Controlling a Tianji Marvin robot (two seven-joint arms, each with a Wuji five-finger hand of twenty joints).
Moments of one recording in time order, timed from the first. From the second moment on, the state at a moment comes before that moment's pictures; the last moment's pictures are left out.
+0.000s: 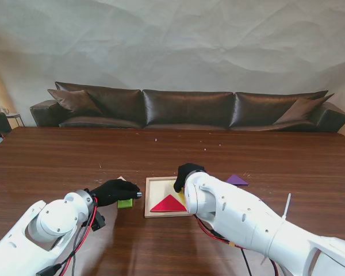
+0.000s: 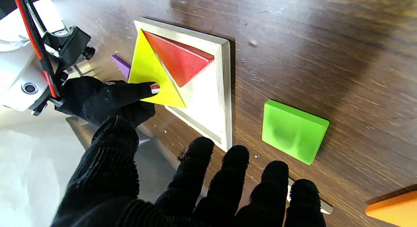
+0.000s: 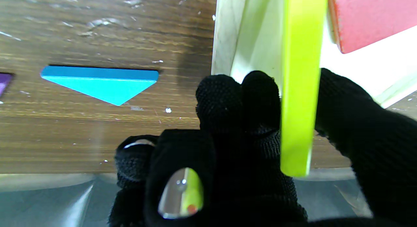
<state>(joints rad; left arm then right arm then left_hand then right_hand) 1.56 -1.05 -1.28 -1.64 0.30 0.13 -0.39 -0.86 -1.26 0.38 -1.13 -0.51 0.59 0.10 0.79 -0.20 0.13 -0.07 0.65 0.27 0.14 0.31 0.65 0.36 0.08 0.28 0.35 0.38 0.09 0.31 0.05 0.32 0.18 0.57 0.32 -0.89 1.32 -0.25 1.18 -0.01 1.13 0.42 1.36 0.02 0.95 0.59 1.32 0.01 1.57 0.92 0.70 0.08 1.77 0.75</state>
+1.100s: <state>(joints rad) 1.55 -1.05 -1.28 -1.63 0.29 0.14 -0.40 -0.85 -1.30 0.35 -1.07 -0.54 0.64 0.02 0.79 -0.20 0.13 -0.07 0.65 0.27 0.14 0.31 0.65 0.36 0.08 0.28 0.35 0.38 0.09 0.31 0.05 0.32 0.18 0.57 0.30 -0.98 1.34 -0.24 1.21 -0.05 1.22 0.36 1.37 0.00 1.06 0.62 1.32 -0.02 1.60 0.97 0.69 0.04 1.81 0.77</state>
